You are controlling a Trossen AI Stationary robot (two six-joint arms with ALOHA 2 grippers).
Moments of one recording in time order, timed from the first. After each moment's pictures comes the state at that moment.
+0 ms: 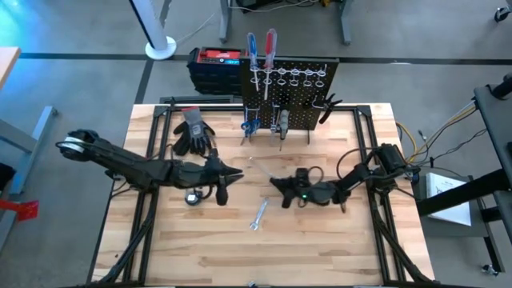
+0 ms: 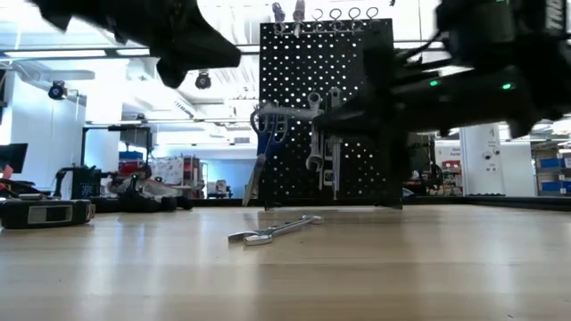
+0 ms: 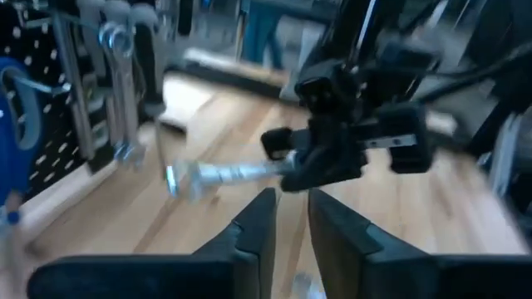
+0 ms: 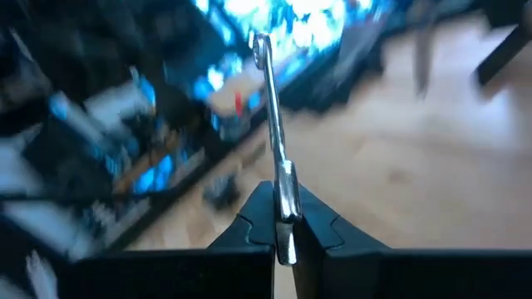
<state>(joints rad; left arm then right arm) -0.22 1.20 0.61 0.30 -0.43 -0.33 0.29 1.93 0.51 1.36 0.65 0.70</state>
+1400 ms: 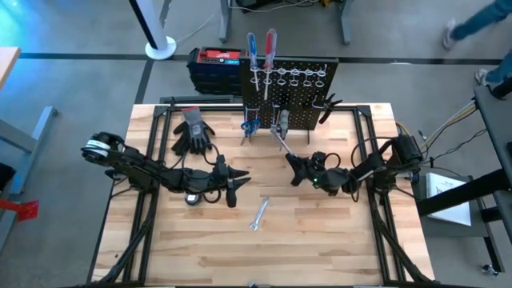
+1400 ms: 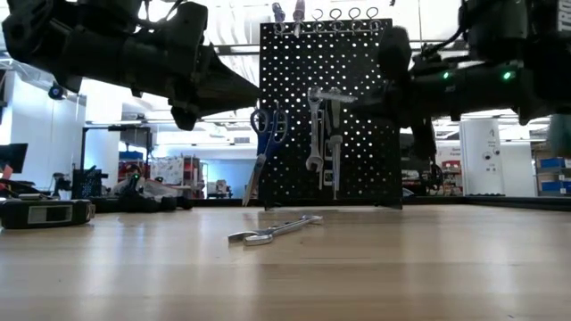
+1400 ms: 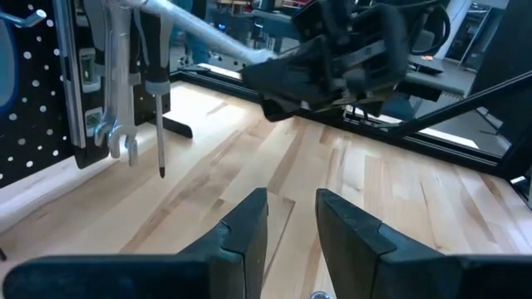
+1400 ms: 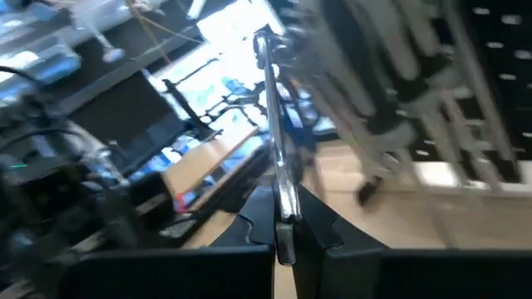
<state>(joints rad) -0.21 1.51 0.46 0.87 -0.48 -0.30 0.19 1.75 0.34 1.48 0.81 0.59</state>
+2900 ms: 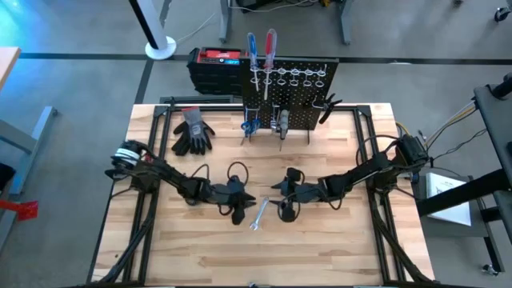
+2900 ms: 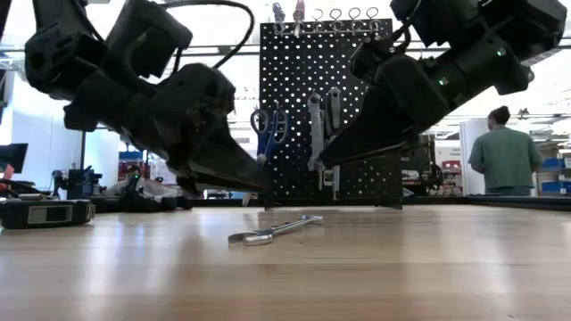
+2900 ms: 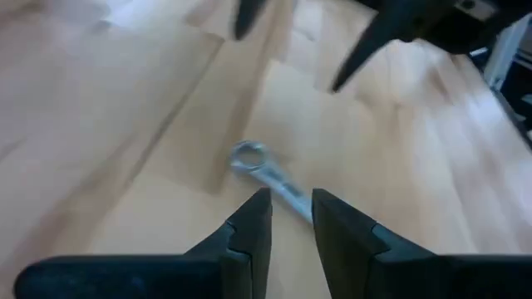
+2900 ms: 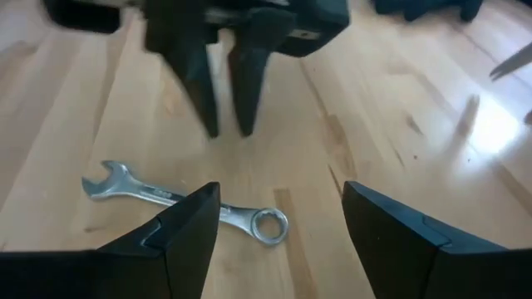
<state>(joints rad) -0.25 1.82 0.58 0.77 -0.22 -0.51 0.27 1.71 0.66 0.49 0.33 0.21</state>
